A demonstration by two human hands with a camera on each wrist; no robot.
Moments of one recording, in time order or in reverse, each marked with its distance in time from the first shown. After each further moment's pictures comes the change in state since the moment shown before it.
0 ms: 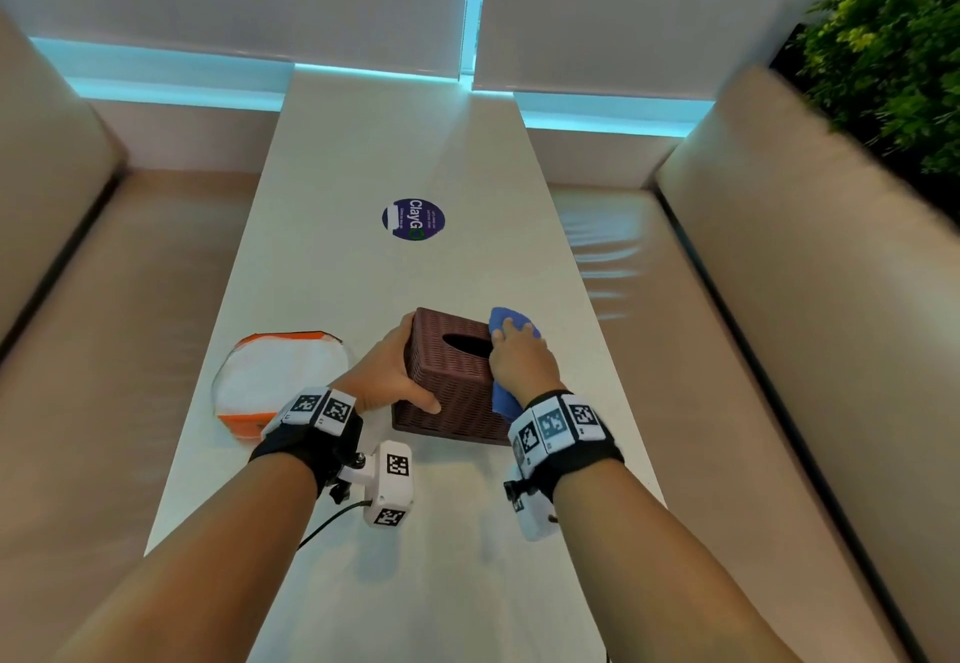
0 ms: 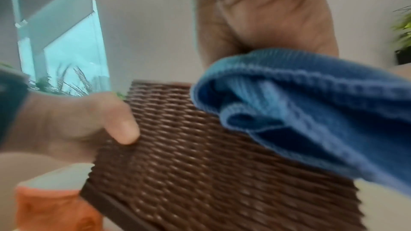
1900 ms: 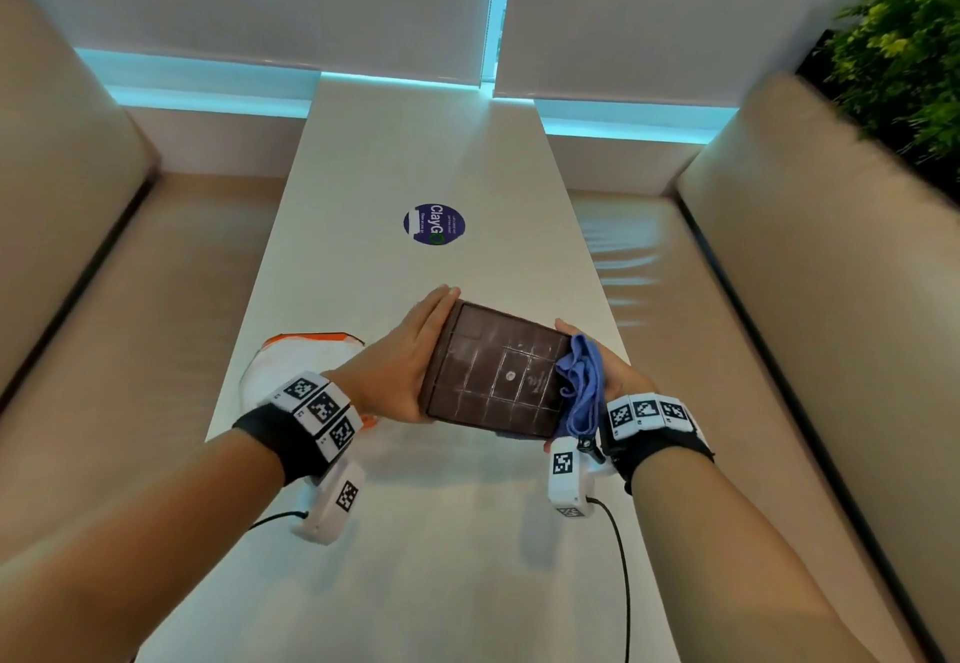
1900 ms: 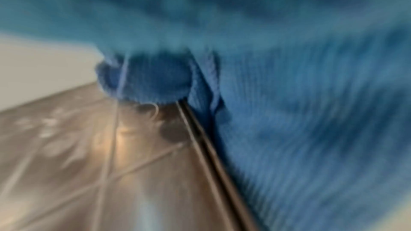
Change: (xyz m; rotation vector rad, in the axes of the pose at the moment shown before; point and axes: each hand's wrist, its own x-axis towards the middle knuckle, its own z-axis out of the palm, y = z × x) left_hand -0.012 0.004 -0.018 0.685 0.055 0.525; right_hand 0.005 0.054 -0.038 1.129 -0.258 0.210
